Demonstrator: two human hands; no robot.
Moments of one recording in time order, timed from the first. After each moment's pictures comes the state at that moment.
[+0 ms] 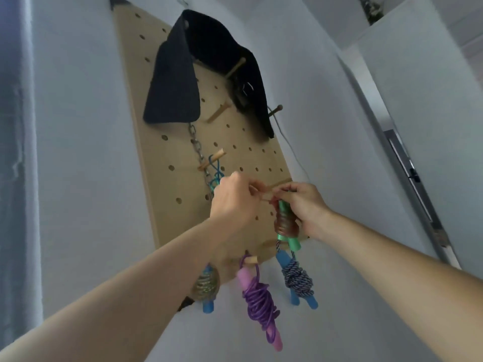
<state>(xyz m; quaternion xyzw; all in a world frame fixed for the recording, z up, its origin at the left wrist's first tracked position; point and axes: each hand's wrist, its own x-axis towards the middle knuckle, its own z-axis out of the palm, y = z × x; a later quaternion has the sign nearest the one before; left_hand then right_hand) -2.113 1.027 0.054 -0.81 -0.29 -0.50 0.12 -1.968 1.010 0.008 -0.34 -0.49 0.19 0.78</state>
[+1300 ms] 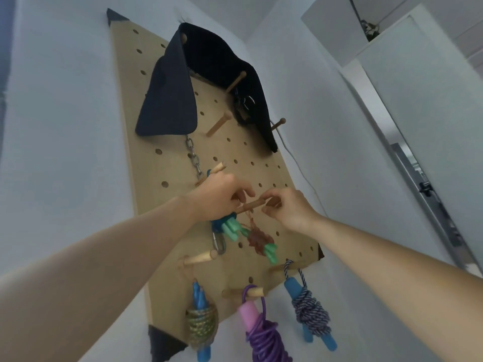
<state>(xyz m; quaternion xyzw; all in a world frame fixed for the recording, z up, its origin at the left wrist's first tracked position) -2.132 1.080 0.129 -0.89 -0.23 -0.25 0.31 -1.947 1.073 0.043 -0.48 -0.63 -0.13 0.59</state>
